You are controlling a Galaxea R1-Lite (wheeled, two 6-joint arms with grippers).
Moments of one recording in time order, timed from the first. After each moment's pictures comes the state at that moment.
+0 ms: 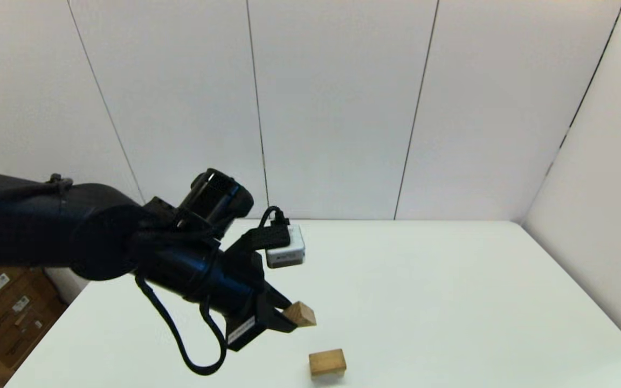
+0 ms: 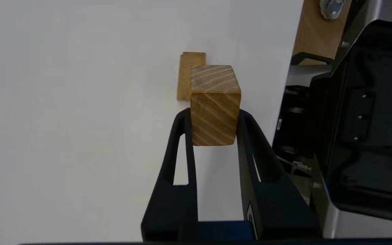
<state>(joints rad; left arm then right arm) -0.62 1.80 -1.08 0.27 -0.48 0.57 0.00 0.00 -0.04 0.10 0.00 -0.01</state>
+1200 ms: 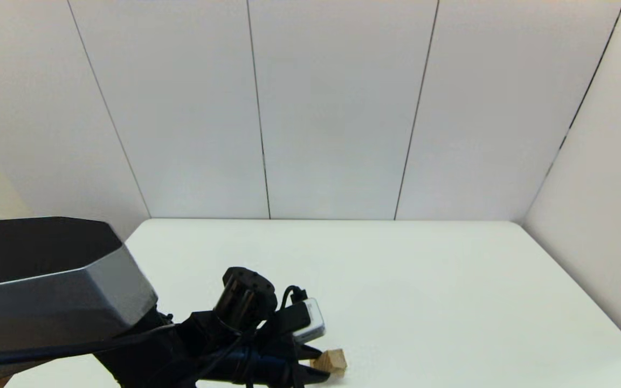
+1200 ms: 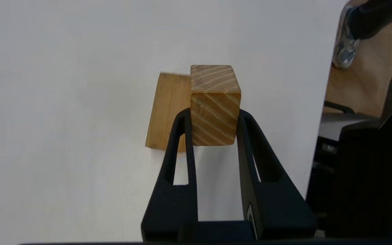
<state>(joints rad) -0.72 2.10 -0.57 -0.77 -0.46 0.36 0.00 0.00 -0.04 0.10 0.00 -0.01</state>
